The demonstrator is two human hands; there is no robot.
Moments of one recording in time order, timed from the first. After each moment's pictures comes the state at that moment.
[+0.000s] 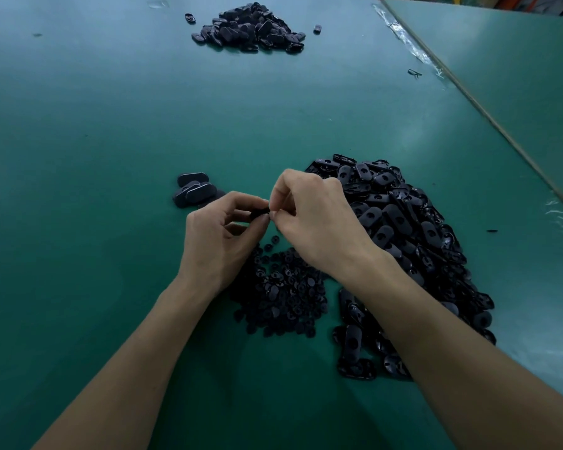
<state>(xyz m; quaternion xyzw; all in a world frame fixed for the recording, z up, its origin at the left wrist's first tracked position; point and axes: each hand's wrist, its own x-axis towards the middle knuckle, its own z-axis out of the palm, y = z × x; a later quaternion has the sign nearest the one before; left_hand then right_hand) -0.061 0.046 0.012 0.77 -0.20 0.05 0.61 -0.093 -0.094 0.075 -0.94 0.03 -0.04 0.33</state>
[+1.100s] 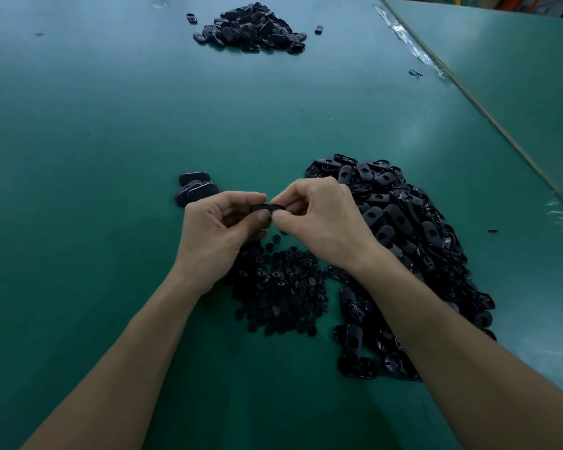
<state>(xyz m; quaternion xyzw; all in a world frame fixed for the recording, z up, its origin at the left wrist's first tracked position) -0.053 0.049 0.006 0.66 -0.13 -0.07 0.74 -0.090 -0.109 0.062 -0.91 0.03 -0.05 0.42</state>
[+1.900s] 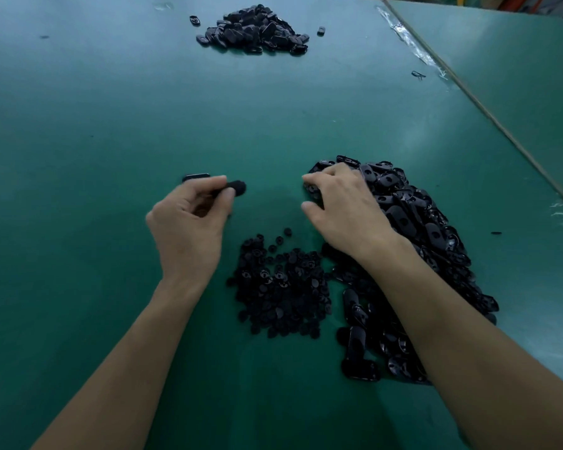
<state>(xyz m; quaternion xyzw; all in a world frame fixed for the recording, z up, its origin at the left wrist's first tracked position) -0.043 0.062 0.003 0.75 -0.06 0.16 0.64 -0.073 -0.134 0.055 -0.99 0.07 -0.01 0.14</state>
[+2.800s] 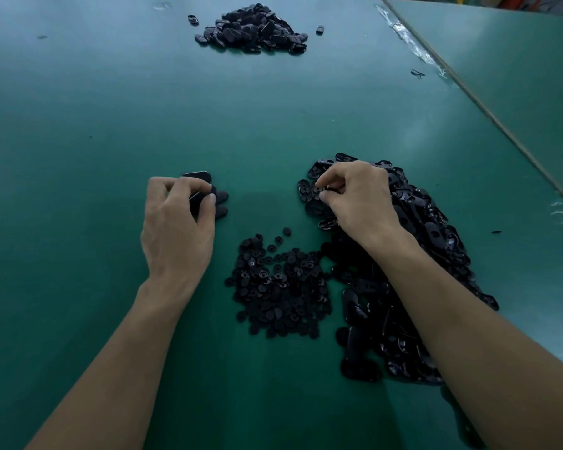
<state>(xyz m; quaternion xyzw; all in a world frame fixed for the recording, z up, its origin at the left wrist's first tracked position) -0.036 0.078 -0.003 0.90 -0.04 0.19 0.39 -0.065 -0.155 0.044 -0.95 0.12 -0.13 0.27</state>
